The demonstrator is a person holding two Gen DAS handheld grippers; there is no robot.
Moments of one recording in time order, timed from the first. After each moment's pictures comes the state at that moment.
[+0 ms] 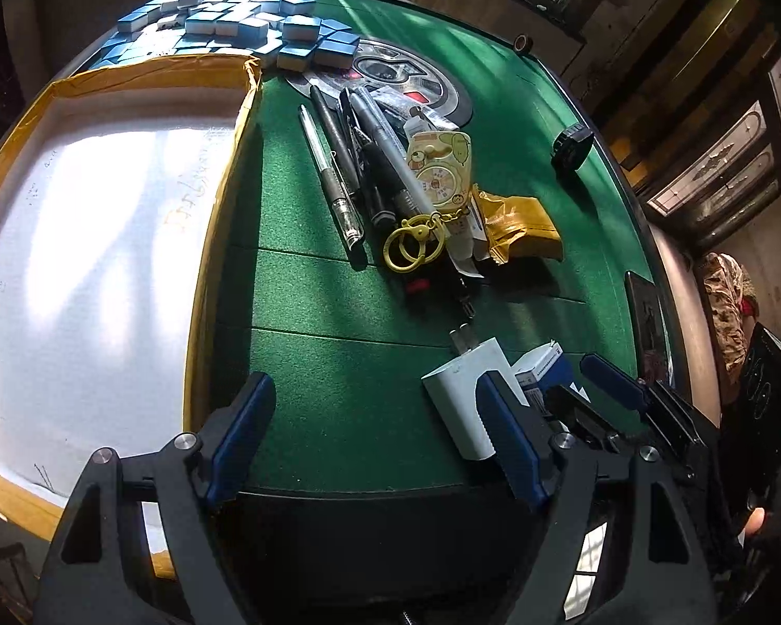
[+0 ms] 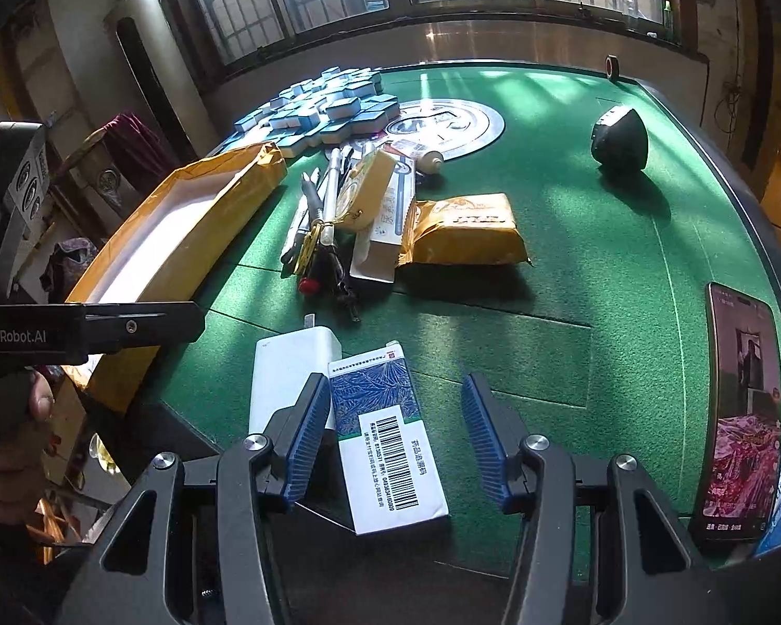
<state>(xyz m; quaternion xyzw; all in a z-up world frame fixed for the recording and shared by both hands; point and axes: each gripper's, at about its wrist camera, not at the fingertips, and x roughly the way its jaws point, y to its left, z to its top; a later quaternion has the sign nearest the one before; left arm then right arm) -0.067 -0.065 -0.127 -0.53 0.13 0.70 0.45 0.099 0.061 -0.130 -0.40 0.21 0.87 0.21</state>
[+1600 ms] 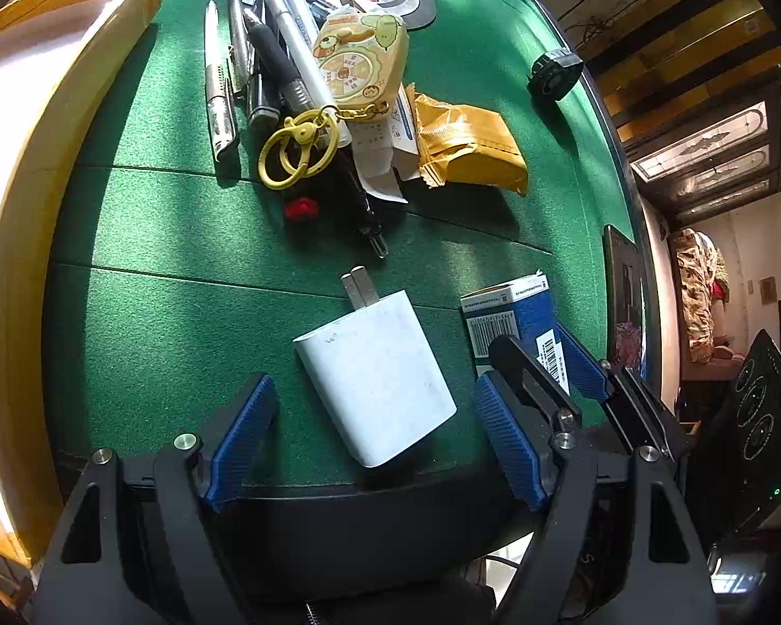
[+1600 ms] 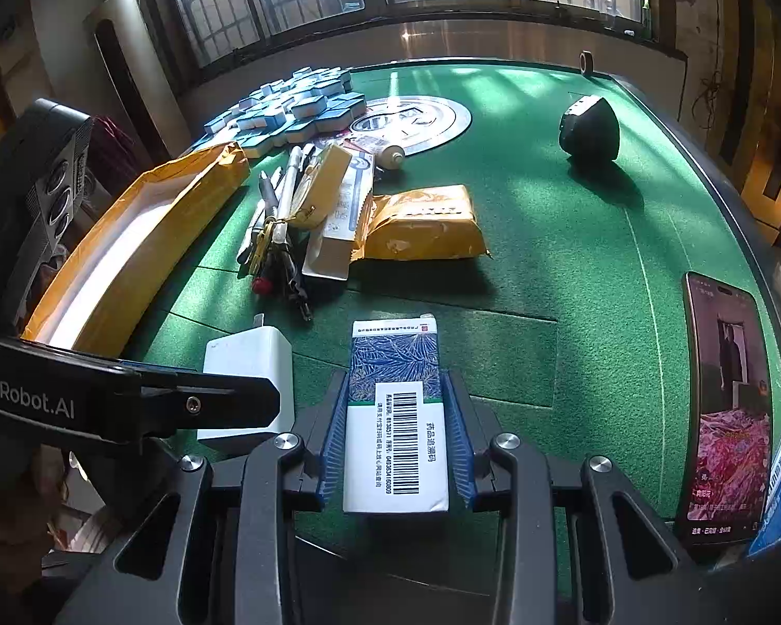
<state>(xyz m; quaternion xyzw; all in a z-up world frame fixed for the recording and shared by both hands) -0.034 -0.013 -0.162 -0.63 0.14 0.62 0.45 0.105 0.076 -0.137 -0.40 0.21 0.86 0.24</state>
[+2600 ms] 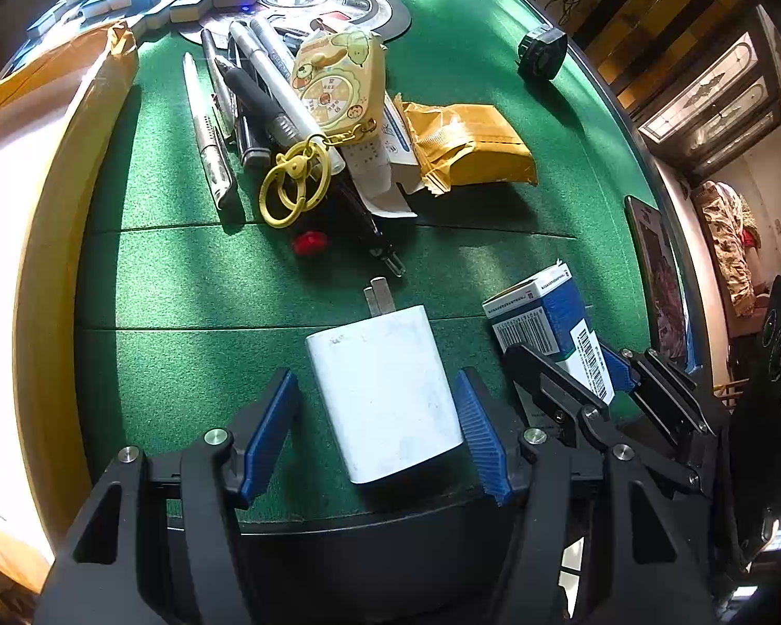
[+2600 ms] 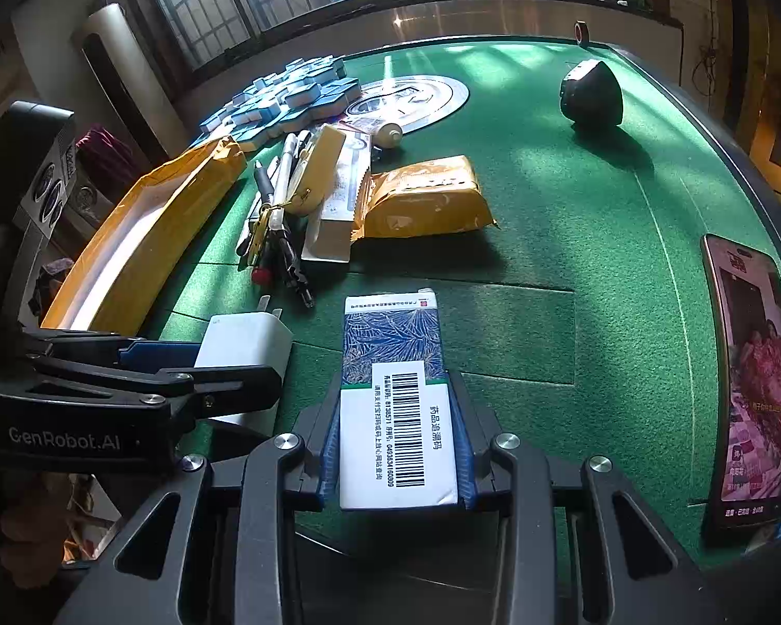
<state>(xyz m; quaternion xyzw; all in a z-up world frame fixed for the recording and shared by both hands) -0.031 -0.009 -0.160 -0.56 0.21 0.65 0.47 0.105 0.078 -0.146 -0.40 0.25 0.85 0.23</state>
